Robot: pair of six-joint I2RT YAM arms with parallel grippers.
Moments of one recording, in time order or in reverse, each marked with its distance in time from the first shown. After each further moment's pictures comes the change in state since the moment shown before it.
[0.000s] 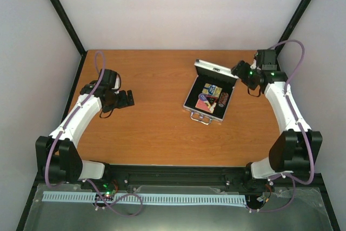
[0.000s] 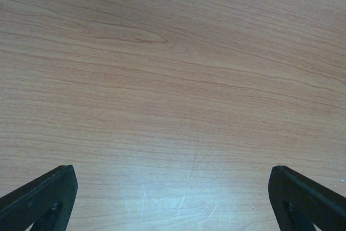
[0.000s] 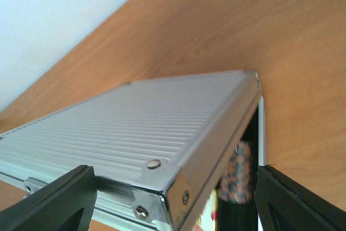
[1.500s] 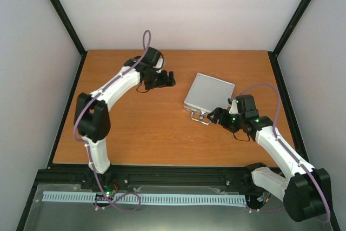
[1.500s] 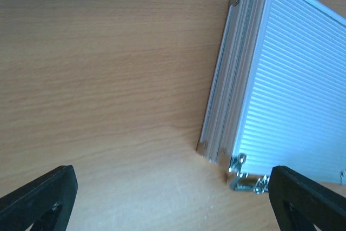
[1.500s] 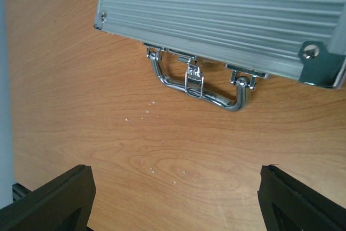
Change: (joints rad) left arm -0.296 0.494 0.529 0.074 0.152 -0.077; right arm 0.265 -0.462 -0.689 0.104 -0.203 0.031
